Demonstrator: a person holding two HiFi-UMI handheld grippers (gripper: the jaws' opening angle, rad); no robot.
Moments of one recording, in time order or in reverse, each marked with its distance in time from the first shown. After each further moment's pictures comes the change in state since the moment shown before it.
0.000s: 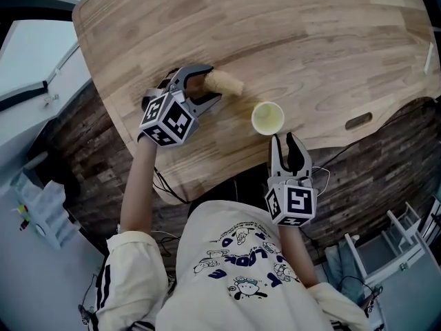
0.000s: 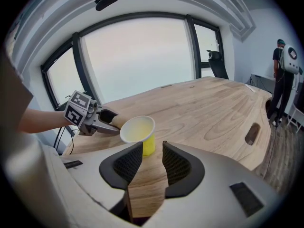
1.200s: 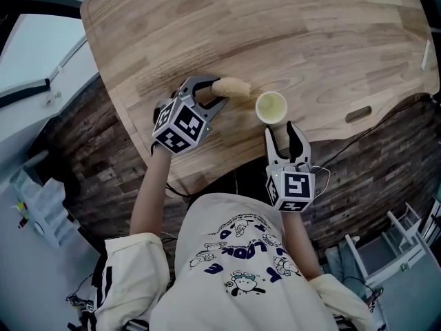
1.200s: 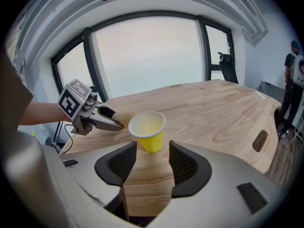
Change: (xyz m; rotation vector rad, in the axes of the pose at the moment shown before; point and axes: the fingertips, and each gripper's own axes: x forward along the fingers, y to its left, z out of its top) left arm -0.012 -0.033 0.006 -0.220 0.010 0.036; right arm 0.007 0.014 -0.010 -0.105 0.005 0.061
